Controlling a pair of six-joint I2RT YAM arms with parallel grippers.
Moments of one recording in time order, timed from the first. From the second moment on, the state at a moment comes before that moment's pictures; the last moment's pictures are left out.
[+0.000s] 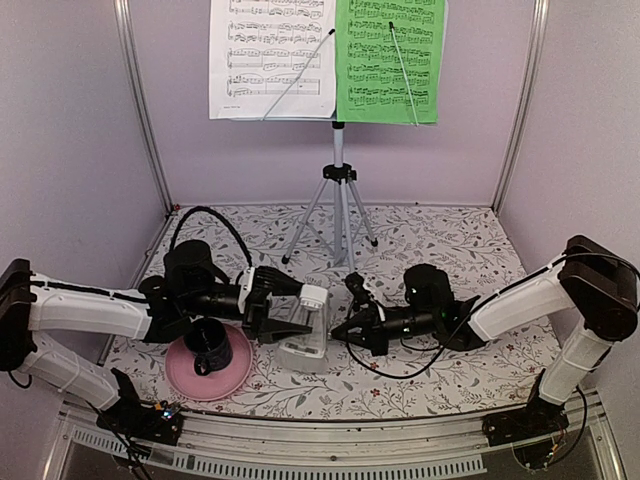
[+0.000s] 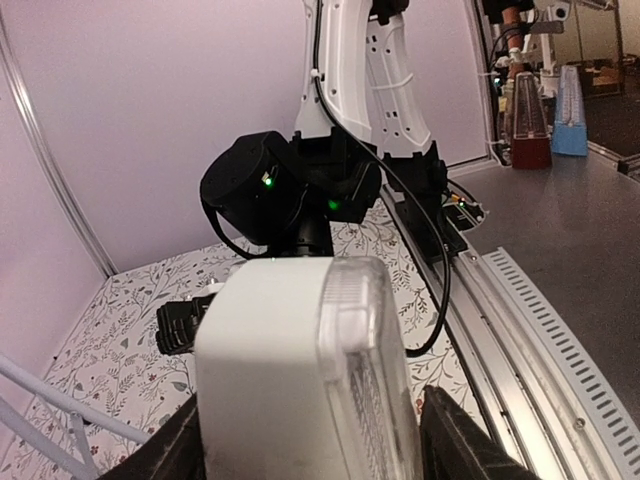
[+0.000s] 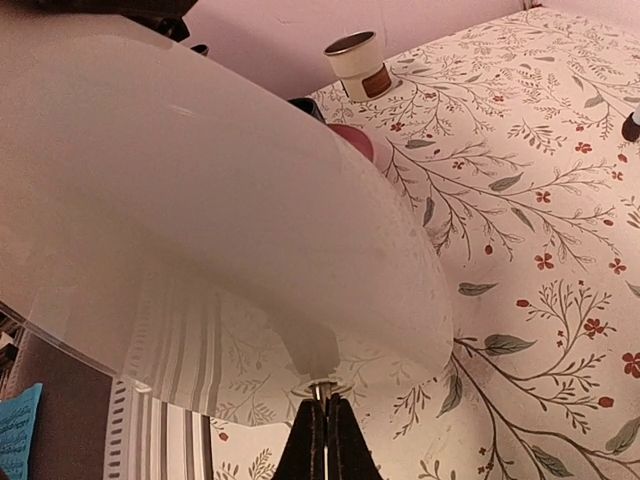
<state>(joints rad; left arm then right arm) -0.88 1.31 0.57 0.67 0.72 0.34 0.92 1.67 0.64 0.65 -0.56 0.23</state>
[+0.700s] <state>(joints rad) -1.09 1.14 0.63 0.33 0.50 0.68 0.84 1.66 0.65 0.68 -0.85 0.53</state>
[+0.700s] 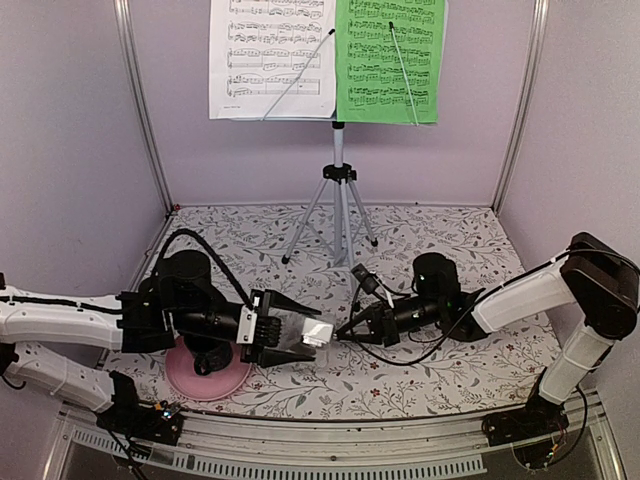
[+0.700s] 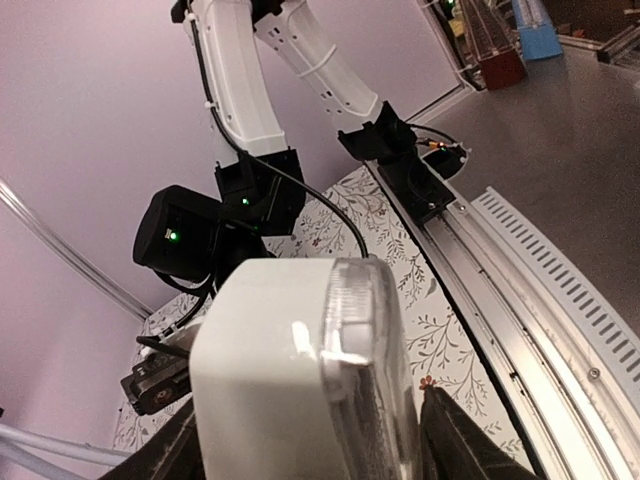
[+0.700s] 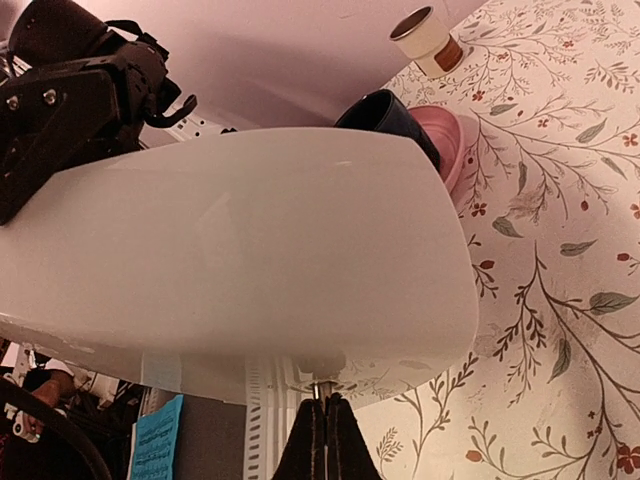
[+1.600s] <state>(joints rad) -0.96 1.43 0.54 0.75 0.59 0.52 0.73 1.63 0.58 0.54 -0.82 0.64</state>
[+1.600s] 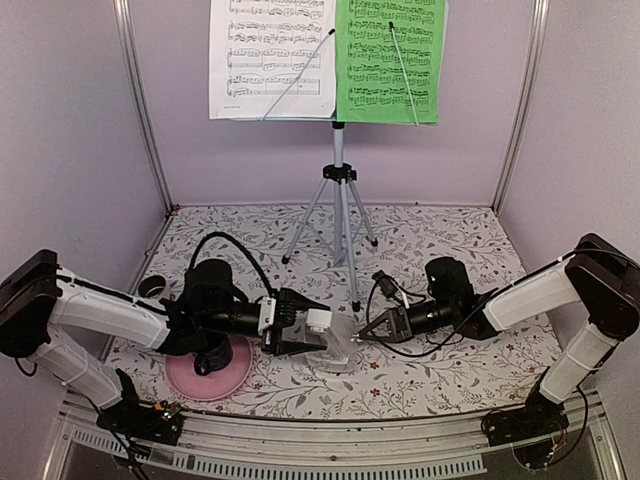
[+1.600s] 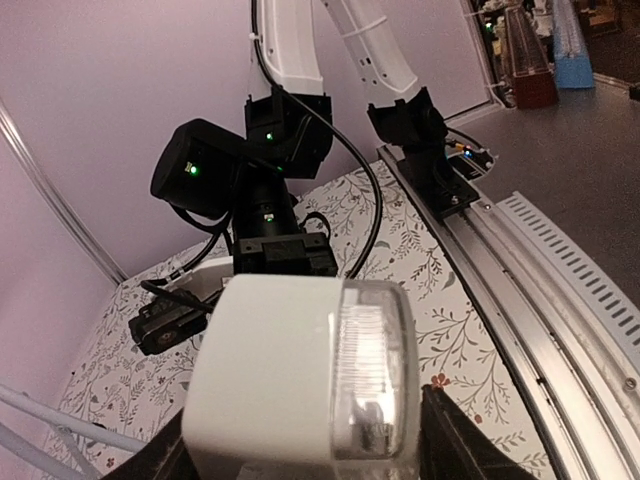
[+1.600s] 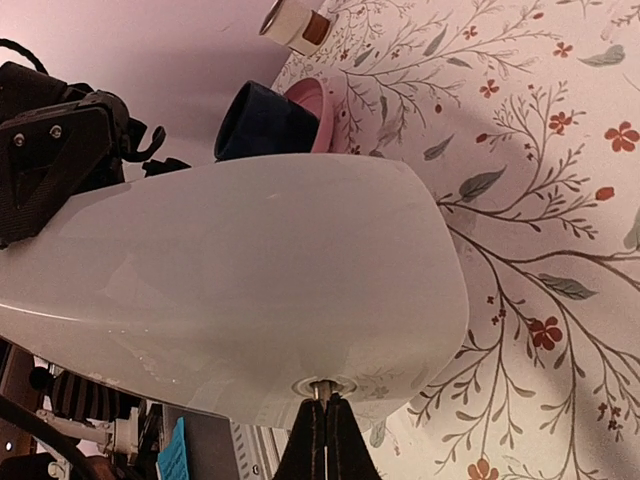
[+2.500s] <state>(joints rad) -0.88 1.75 0.78 0.77 0.76 0.43 0.70 1.72 0.55 0.55 -0.71 0.65</state>
